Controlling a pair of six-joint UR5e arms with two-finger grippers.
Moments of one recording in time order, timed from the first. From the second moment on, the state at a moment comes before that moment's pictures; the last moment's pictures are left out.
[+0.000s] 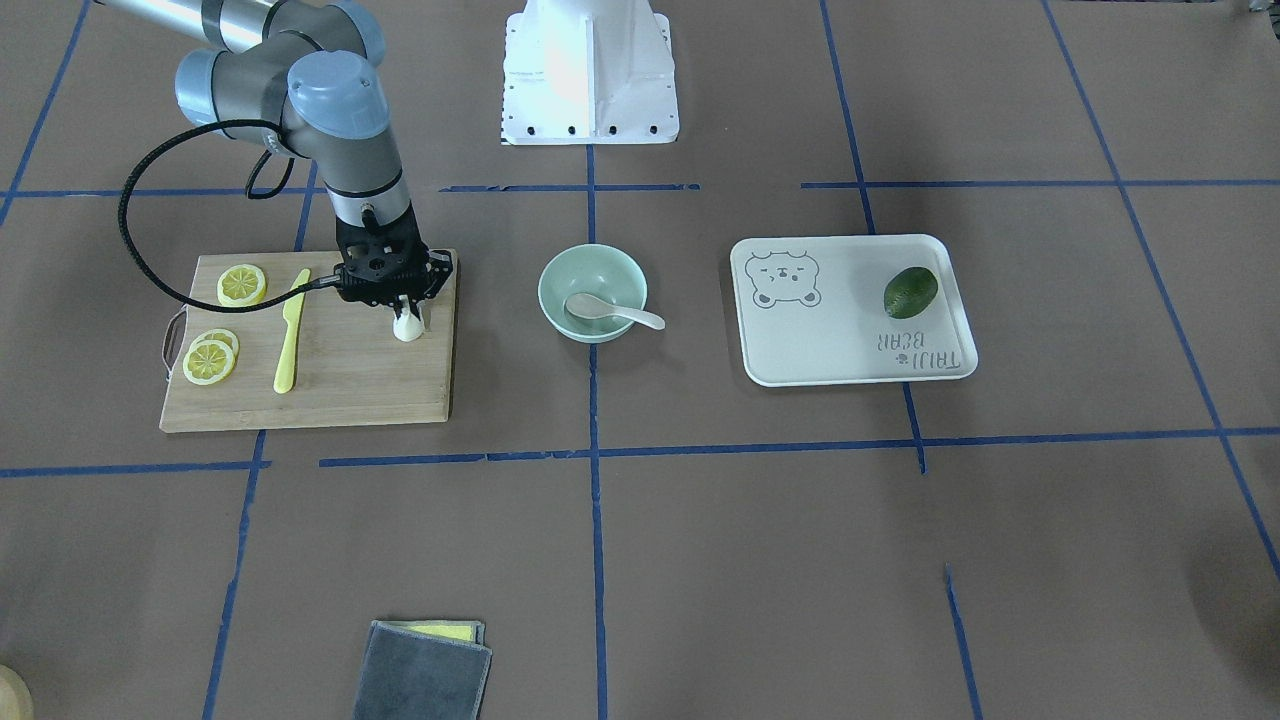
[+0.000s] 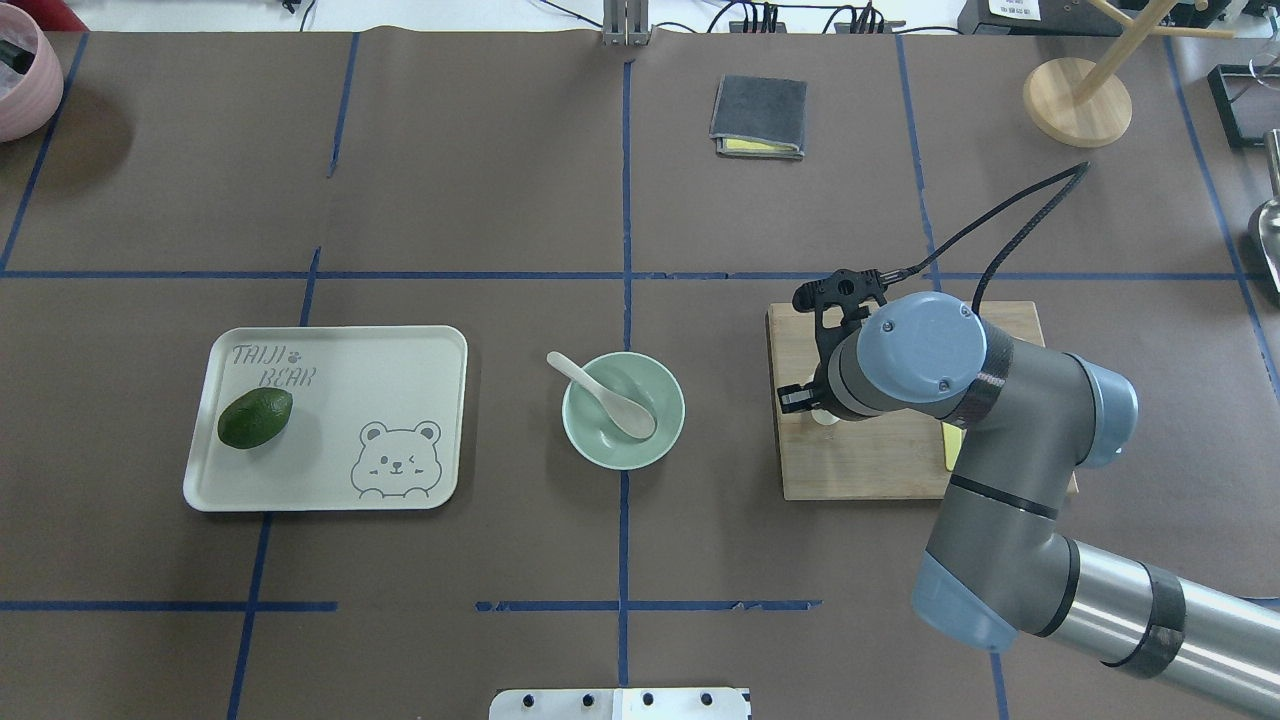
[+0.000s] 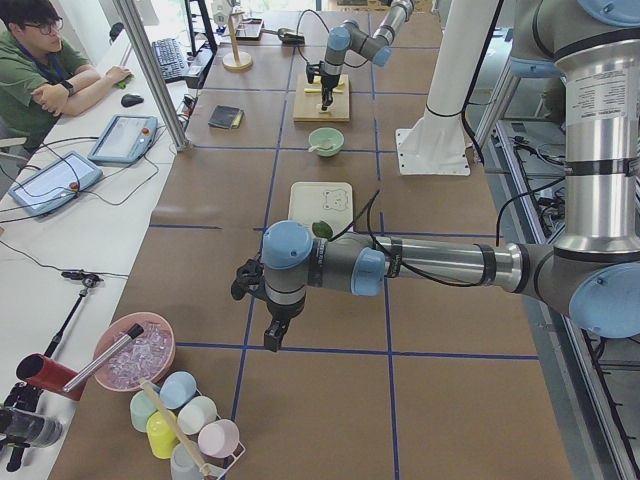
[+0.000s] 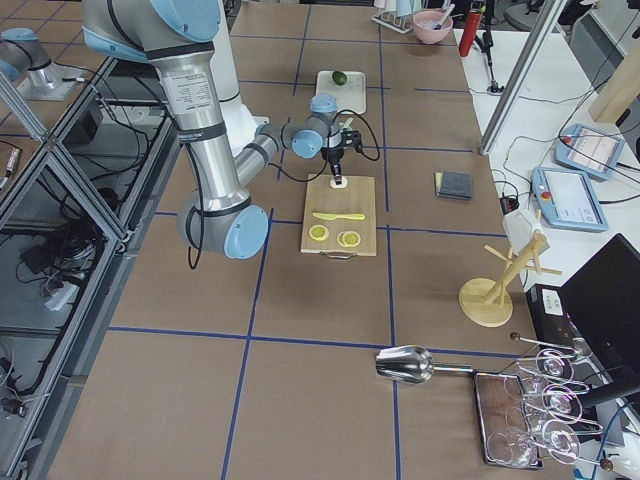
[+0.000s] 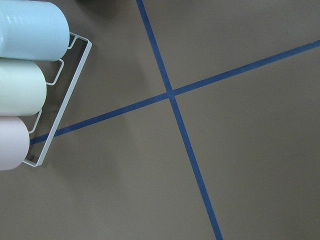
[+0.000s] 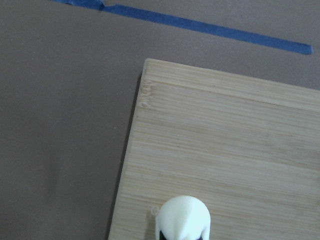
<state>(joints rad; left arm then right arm) -1.56 -1.46 -1.74 -1.66 -2.30 0.22 0.50 -1.21 1.83 -1.44 1.72 1.03</state>
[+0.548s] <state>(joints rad) -1.56 -1.46 -1.74 -1.66 -2.30 0.22 0.49 -0.92 1.77 -1.60 1.72 1.18</state>
